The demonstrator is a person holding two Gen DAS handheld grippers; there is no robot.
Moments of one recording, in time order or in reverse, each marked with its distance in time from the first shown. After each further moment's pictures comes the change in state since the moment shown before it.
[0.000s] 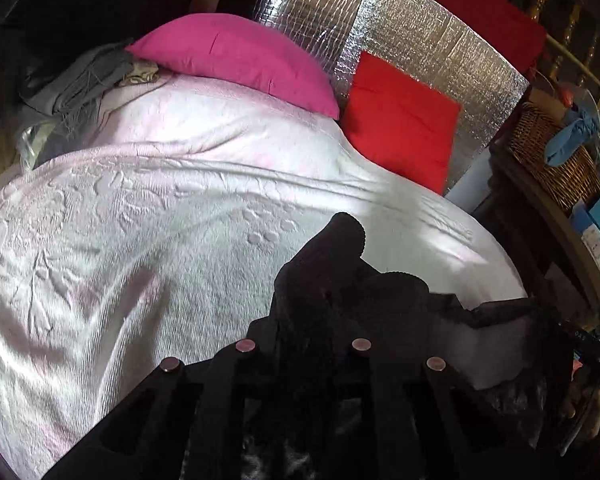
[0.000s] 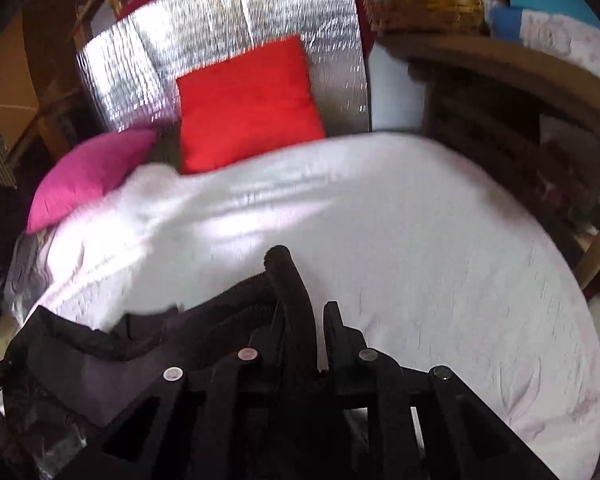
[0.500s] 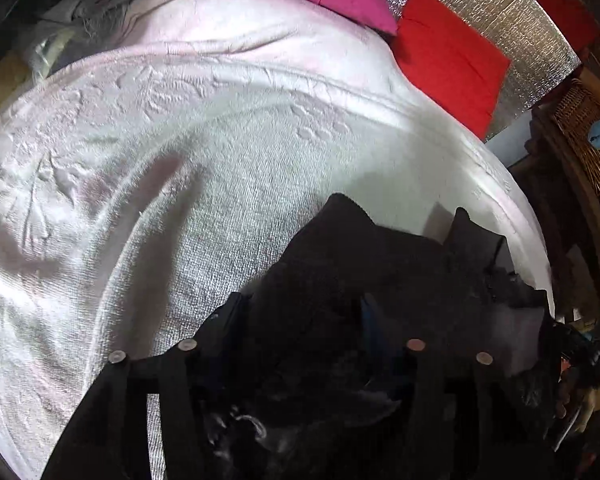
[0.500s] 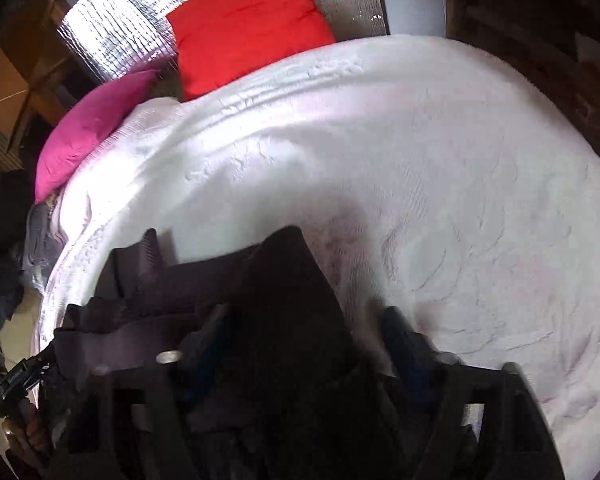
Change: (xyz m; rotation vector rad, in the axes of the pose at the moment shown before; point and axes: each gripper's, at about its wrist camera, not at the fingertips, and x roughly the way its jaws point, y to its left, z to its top) left arm 0.034 0.034 -0.035 -0.090 0.290 0.064; right arm 0.058 -0.019 -0.046 0.041 0.324 0.130
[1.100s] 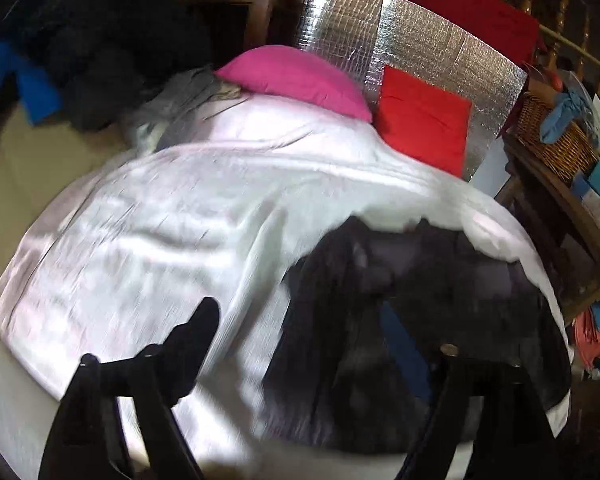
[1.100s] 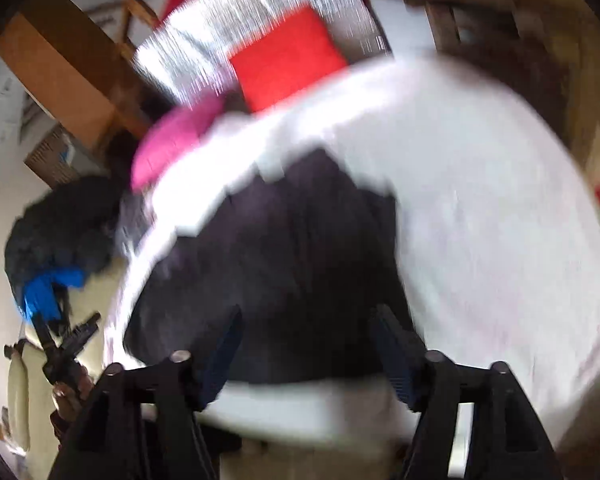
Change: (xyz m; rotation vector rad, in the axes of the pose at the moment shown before) left arm -0.172 0.014 -0.099 0.108 -0.315 0.092; right arm -0.227 -0.036 -0.162 0.050 -0.161 0.236
